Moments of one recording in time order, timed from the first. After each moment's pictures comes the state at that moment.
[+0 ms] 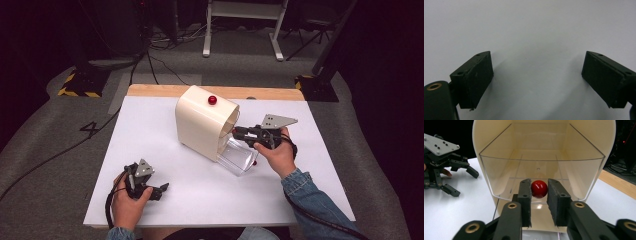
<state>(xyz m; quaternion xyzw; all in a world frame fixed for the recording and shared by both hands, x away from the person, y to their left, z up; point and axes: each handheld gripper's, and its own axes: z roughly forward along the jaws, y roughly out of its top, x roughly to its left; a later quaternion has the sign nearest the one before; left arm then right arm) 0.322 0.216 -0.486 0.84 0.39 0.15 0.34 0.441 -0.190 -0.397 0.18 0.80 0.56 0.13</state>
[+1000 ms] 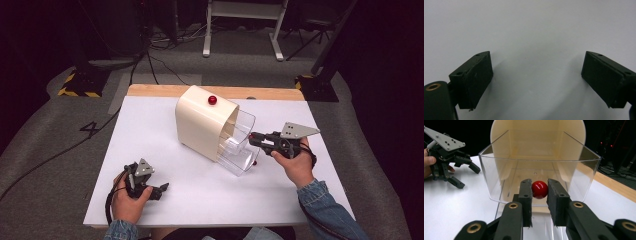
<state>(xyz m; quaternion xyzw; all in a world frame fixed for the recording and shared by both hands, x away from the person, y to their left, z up) 0.324 0.217 -0.485 0.84 0.39 0.15 0.34 0.409 -0.235 -0.390 0.19 0.79 0.56 0.15</state>
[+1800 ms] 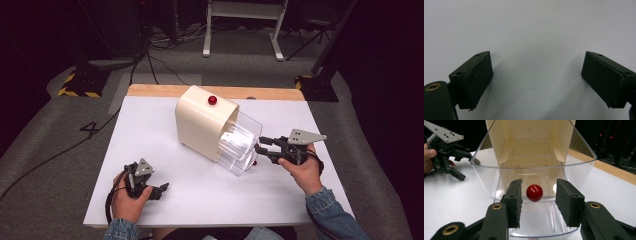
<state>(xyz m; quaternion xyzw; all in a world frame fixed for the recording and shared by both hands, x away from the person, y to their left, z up) 0.324 0.217 -0.485 0.84 0.39 0.14 0.34 0.402 -0.258 -0.409 0.21 0.79 0.56 0.13</state>
